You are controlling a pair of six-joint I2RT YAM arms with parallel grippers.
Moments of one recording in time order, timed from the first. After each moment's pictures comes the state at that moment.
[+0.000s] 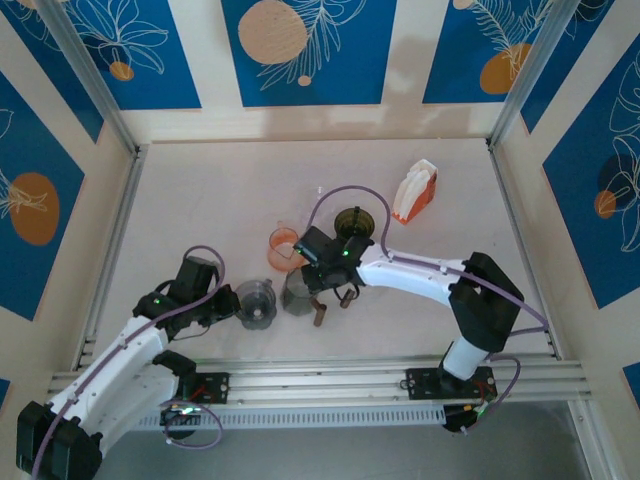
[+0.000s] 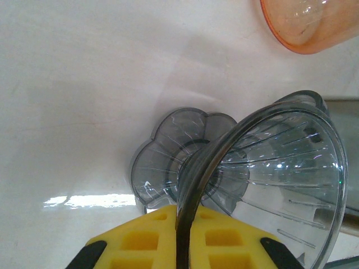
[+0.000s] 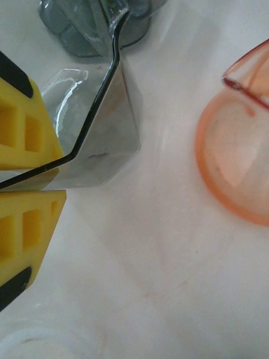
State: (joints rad) left arm -0.42 0.78 0.50 -0.74 0.18 -0.75; right arm 0.97 1.64 1.13 -0.64 0.11 0.57
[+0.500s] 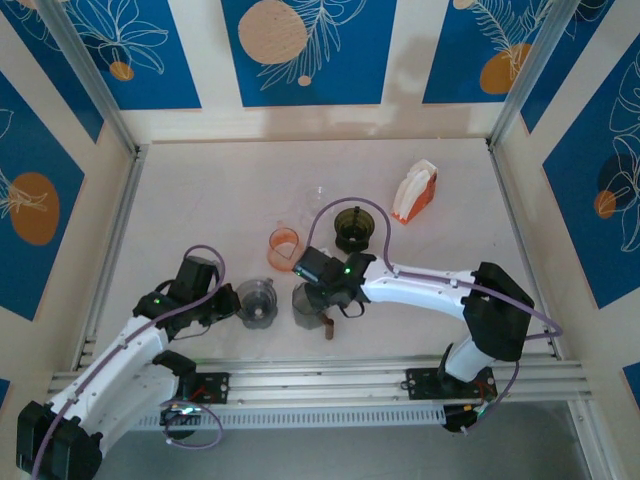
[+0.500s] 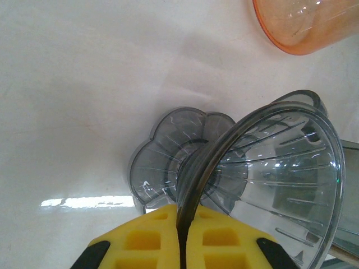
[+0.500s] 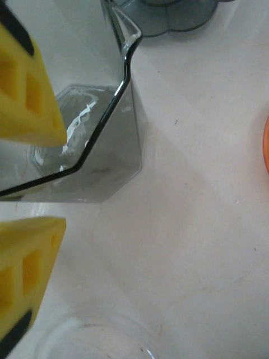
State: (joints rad) left arm -0.42 0.78 0.50 -0.73 0.19 -0.75; right arm 1.07 1.58 1.07 -0.70 0.19 0.61
